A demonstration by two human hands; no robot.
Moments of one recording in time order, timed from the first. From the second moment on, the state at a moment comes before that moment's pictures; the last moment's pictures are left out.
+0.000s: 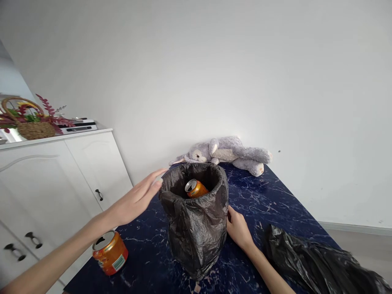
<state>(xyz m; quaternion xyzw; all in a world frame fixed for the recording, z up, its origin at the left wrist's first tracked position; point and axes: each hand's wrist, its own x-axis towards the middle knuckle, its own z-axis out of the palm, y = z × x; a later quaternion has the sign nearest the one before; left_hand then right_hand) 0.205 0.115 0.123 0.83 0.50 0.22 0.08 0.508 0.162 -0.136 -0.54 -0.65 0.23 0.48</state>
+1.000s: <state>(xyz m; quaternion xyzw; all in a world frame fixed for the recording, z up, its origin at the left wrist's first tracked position) 0.243 0.101 0.154 0.88 0.35 0.33 0.04 0.509 0.164 -0.137 -0.55 -0.64 0.23 0.48</state>
